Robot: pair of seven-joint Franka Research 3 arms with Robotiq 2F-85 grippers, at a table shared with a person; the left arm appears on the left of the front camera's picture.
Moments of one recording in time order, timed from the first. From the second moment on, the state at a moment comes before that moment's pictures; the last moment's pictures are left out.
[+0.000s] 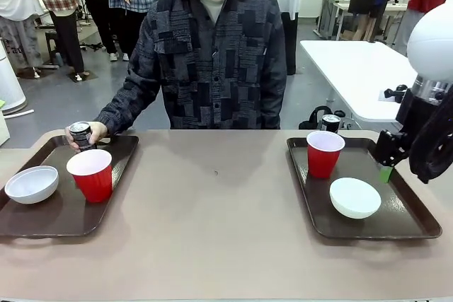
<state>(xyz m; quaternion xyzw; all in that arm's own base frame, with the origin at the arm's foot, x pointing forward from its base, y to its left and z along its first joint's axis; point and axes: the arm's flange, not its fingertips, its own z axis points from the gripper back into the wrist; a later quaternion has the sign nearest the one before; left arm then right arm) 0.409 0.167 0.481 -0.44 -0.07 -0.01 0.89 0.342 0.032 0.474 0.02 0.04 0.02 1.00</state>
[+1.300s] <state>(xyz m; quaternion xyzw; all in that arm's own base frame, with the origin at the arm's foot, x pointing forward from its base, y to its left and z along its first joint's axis) 0.409 0.167 0.481 -0.44 -0.07 -0.01 0.89 0.316 0.039 0.491 0.02 0.05 0.01 1.00</state>
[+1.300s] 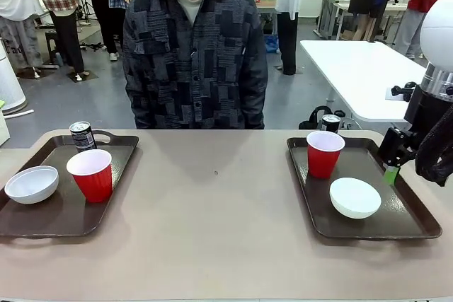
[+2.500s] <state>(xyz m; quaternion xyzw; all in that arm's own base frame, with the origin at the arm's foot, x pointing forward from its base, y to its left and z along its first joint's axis) 0.409 0.167 0.481 -0.44 -0.07 -0.01 0.89 0.319 -0.111 0.555 0.37 -0.01 -0.08 0.93</state>
